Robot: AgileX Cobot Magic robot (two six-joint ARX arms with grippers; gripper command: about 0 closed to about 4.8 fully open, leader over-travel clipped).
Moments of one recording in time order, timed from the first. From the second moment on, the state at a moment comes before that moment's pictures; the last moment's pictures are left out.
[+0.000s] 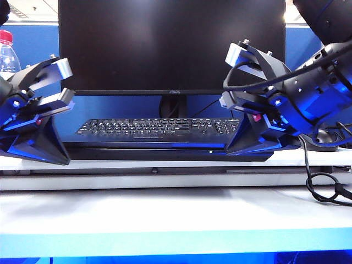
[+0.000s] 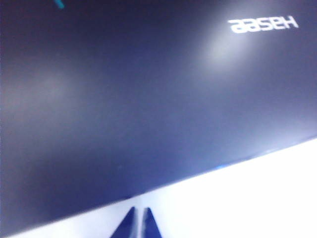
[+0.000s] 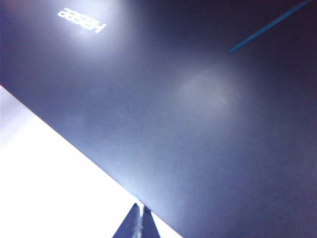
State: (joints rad) left arm -0.47 1.18 0.41 0.15 0.07 -0.15; right arm 0.64 1.29 0.42 0.38 -0.03 0.15
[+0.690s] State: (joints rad) left arm -0.54 1.11 0.40 0.12 -0.04 -0.15; right arm 0.64 1.29 0.42 0.38 -0.03 0.15
